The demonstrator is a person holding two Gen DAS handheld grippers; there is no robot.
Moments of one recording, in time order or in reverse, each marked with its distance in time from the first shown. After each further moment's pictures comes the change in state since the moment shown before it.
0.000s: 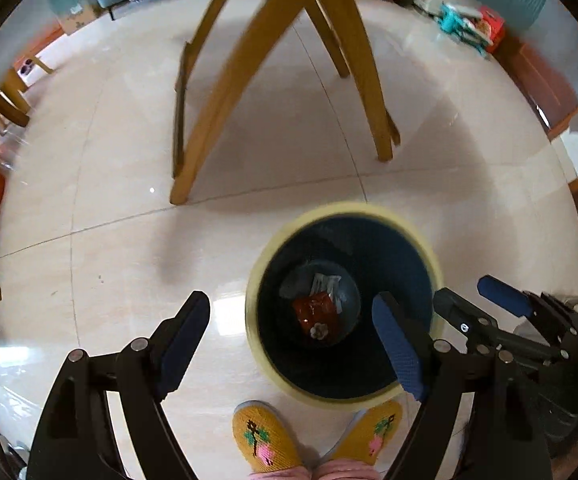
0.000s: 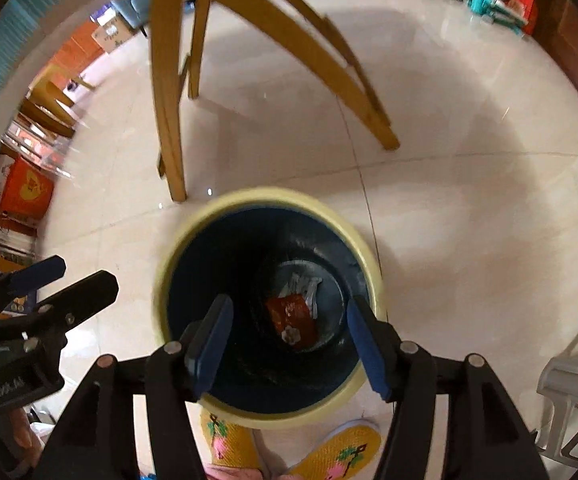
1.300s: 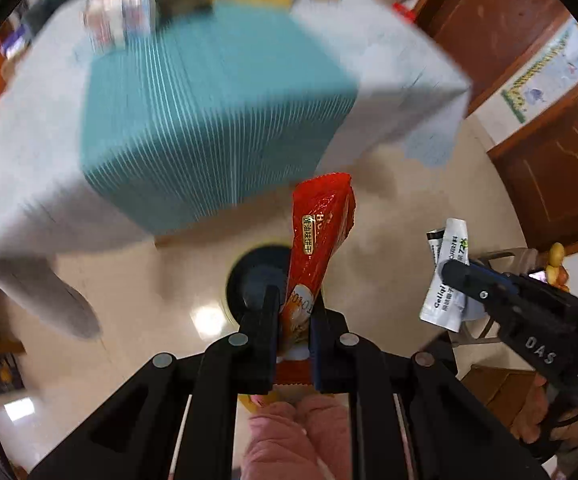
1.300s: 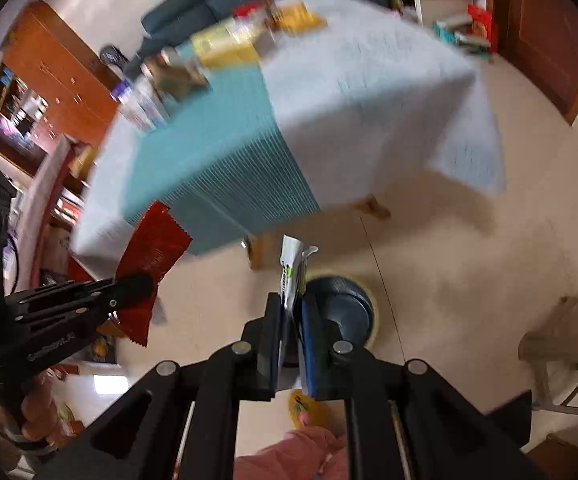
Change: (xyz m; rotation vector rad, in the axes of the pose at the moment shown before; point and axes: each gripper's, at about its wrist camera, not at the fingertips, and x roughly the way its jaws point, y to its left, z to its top) left arm -0.242 -0.035 0.069 0.178 0.058 -0.175; right arm -0.308 0.028 0.038 0.139 -0.116 0.090
